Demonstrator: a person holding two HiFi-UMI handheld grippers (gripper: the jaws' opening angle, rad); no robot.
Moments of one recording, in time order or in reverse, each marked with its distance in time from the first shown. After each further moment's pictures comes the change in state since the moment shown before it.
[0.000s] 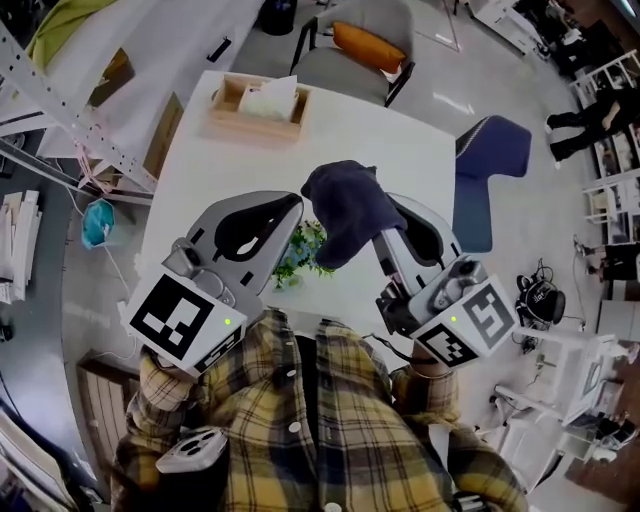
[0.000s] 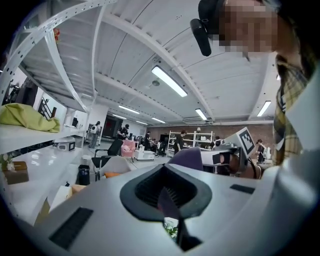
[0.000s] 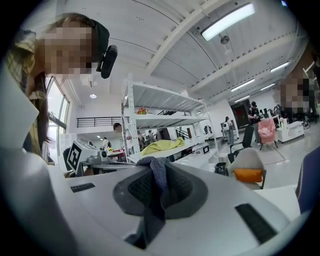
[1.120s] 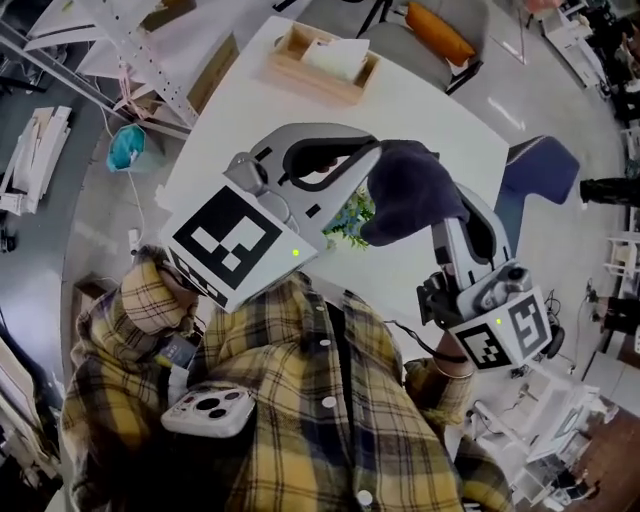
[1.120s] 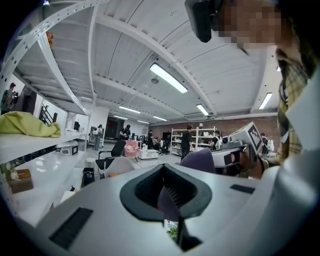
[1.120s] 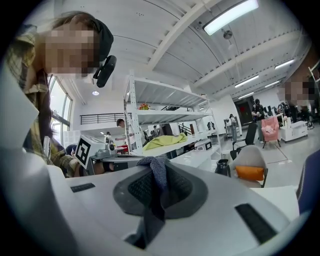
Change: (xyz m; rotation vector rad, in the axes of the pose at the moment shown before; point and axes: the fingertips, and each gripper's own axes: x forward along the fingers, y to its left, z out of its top) left arm 0.024 0.013 -0.001 0.056 0.018 0.037; right arm -0.003 -0.010 -0.011 -0.011 0.052 0.025
